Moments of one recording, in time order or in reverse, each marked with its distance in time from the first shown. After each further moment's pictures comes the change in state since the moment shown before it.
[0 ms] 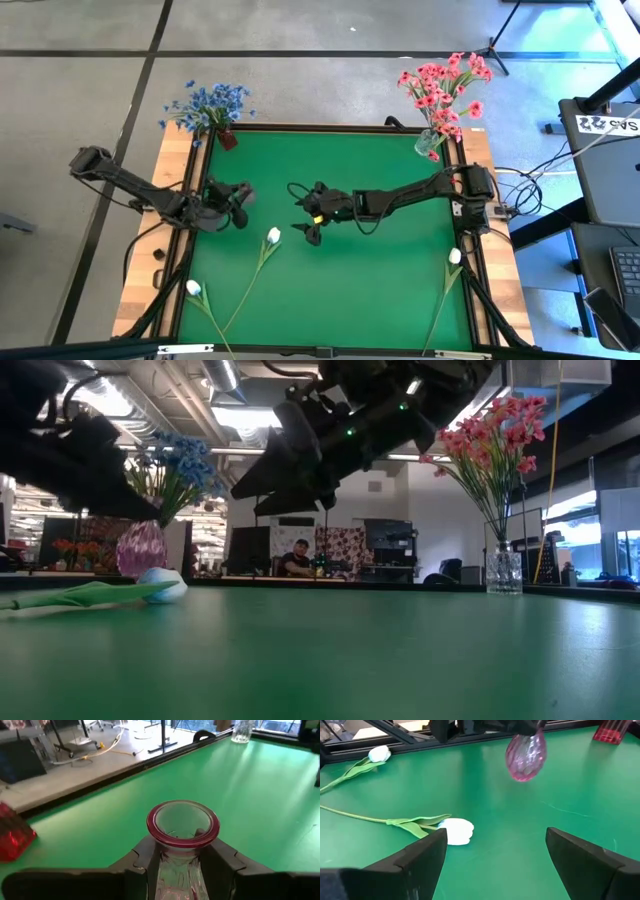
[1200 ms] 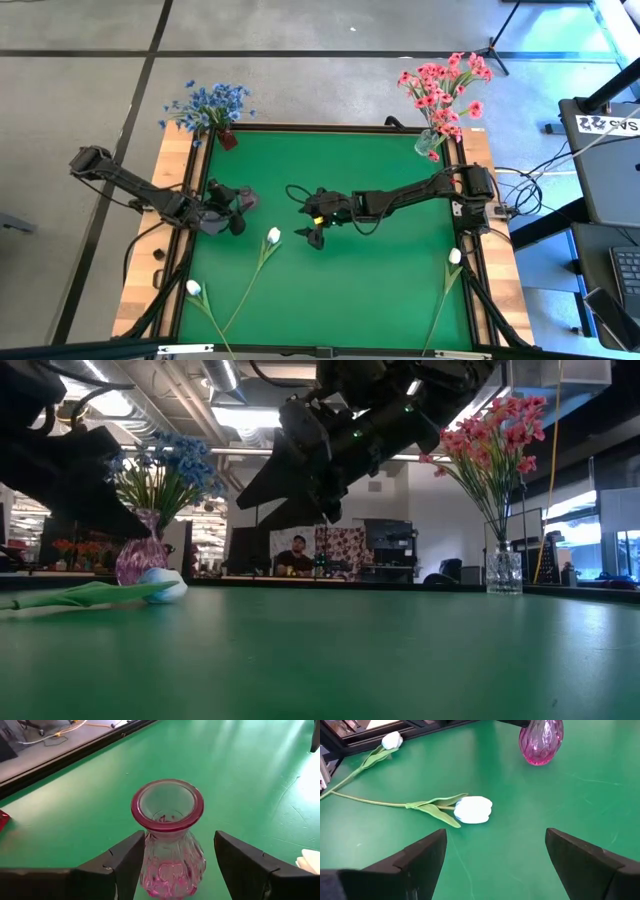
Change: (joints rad) left arm -0.007 0.000 0.015 -0.148 0.173 -0.045; right arm 0.000 0.000 0.000 -0.080 -0.083 0.106
